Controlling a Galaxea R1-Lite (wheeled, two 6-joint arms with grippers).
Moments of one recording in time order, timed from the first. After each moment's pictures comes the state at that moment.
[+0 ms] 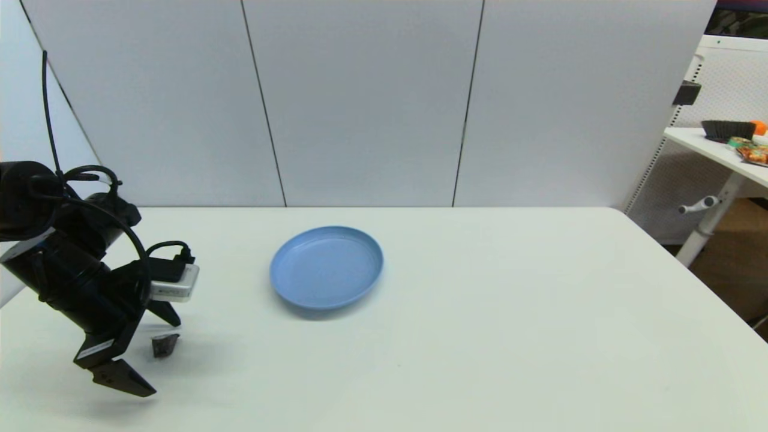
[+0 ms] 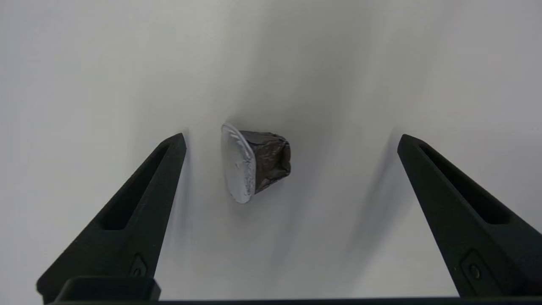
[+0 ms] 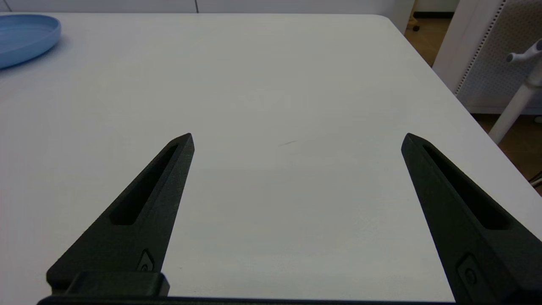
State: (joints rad) left arm 0.10 1.84 -1.26 0.93 -0.29 1.43; right arm 0.00 0.00 0.00 -0.01 0.01 -0.01
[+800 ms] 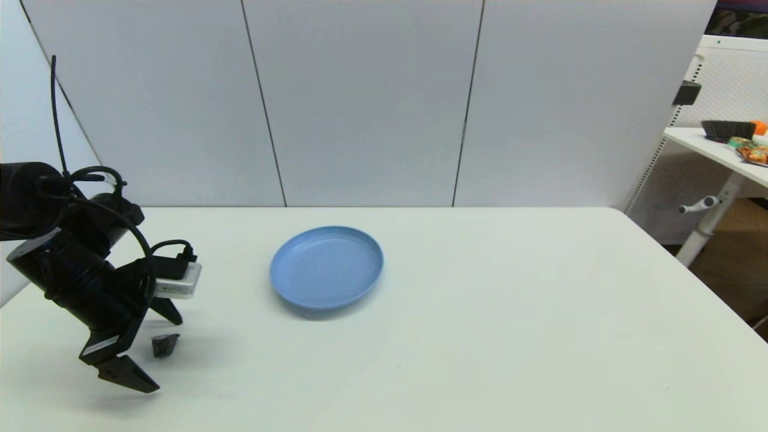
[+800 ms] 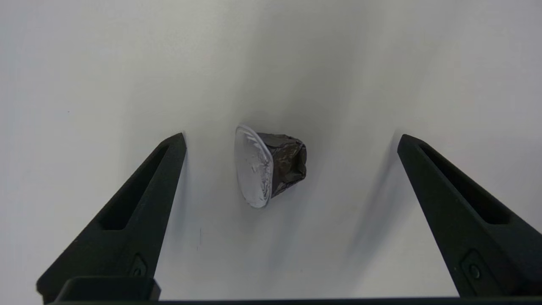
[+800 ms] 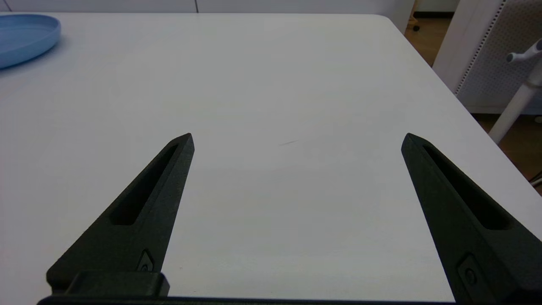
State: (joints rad) left arm 0.11 1.86 -1.27 0.93 -0.29 1.42; right arm 0.00 0.00 0.00 -0.01 0.01 -0.01
